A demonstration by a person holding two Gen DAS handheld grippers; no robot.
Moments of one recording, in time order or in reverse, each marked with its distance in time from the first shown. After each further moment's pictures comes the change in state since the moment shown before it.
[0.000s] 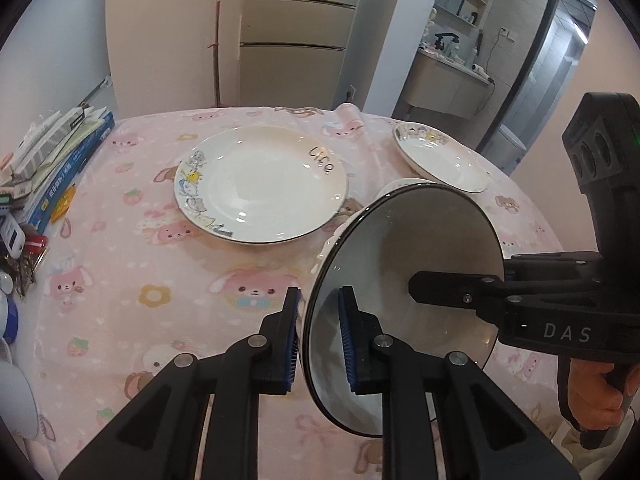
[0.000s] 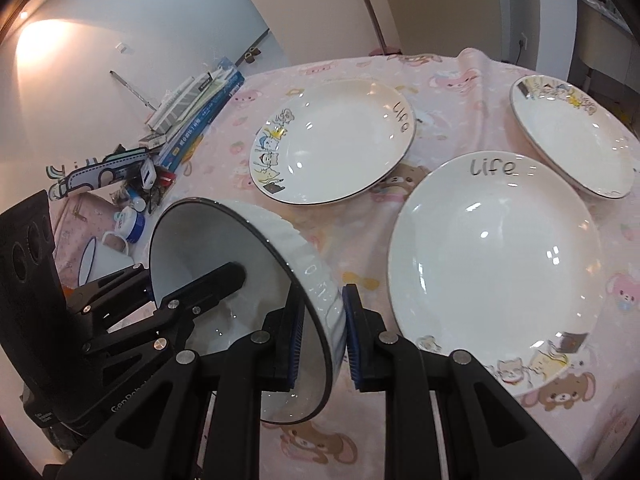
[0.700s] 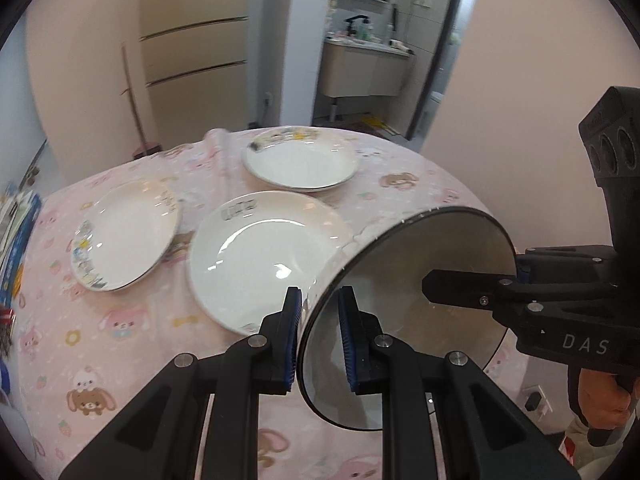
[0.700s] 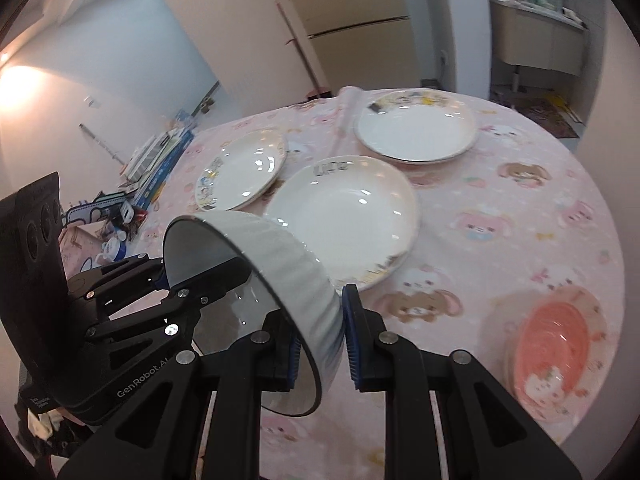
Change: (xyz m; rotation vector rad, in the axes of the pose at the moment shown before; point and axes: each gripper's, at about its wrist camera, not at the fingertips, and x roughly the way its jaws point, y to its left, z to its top) left arm -0.020 -0.183 0.003 0.242 -0.005 -0.128; right arm -0.154 -0.097 -0.089 0.143 -0.165 -0.143
